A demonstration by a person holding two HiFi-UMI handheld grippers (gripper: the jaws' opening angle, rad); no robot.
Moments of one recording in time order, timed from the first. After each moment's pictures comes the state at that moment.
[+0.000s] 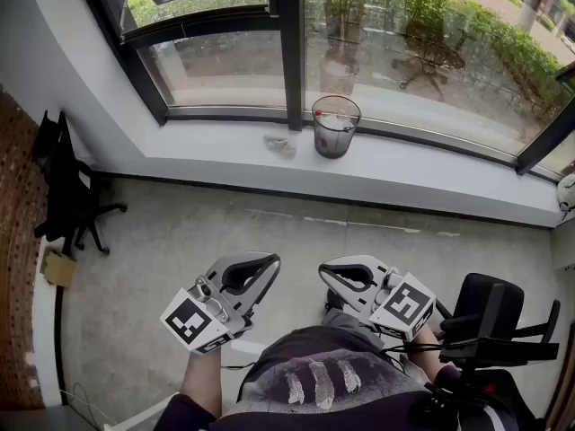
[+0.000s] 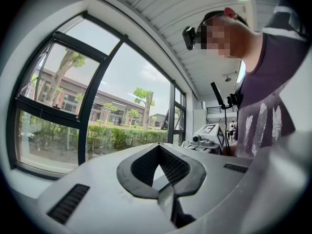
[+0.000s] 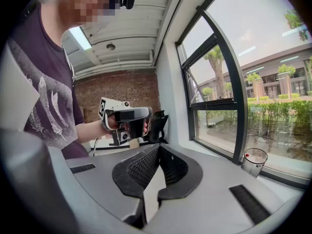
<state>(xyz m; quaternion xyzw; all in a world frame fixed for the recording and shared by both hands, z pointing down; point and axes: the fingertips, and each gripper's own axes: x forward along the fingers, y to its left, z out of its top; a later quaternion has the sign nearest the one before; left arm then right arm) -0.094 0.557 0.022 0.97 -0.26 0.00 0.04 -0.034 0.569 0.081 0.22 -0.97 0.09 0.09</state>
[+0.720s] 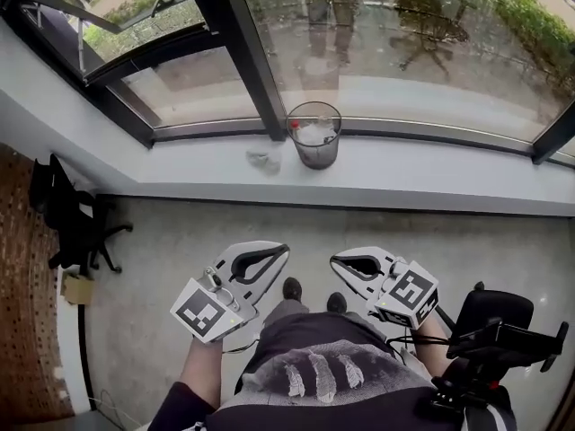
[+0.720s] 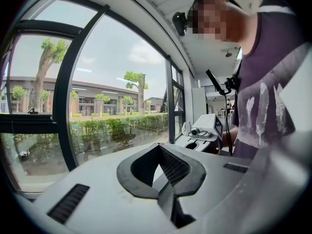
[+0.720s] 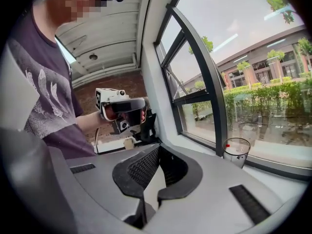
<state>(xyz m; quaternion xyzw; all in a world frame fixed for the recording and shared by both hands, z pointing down) 0.093 0.418 0.054 0.96 -0.25 0.11 0.02 0.152 0.432 0.131 0.23 -0.96 0.14 0.10</state>
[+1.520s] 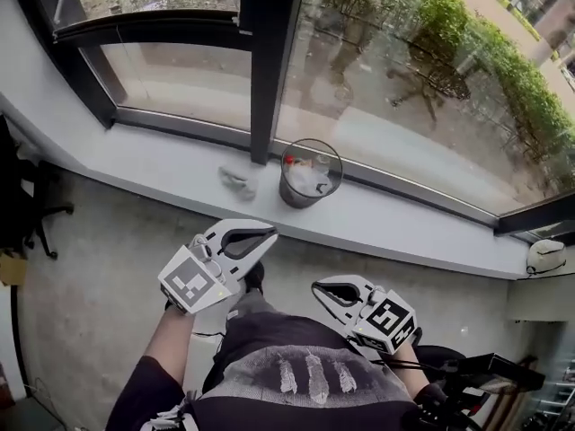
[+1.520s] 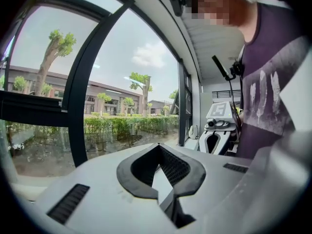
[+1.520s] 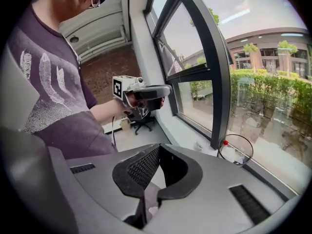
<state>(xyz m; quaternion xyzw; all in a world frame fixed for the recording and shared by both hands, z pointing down) 0.010 0.187 0.086 0.97 -0.24 0.06 0.04 0.083 0.275 0.158 0.20 -0.93 0.18 0.25</state>
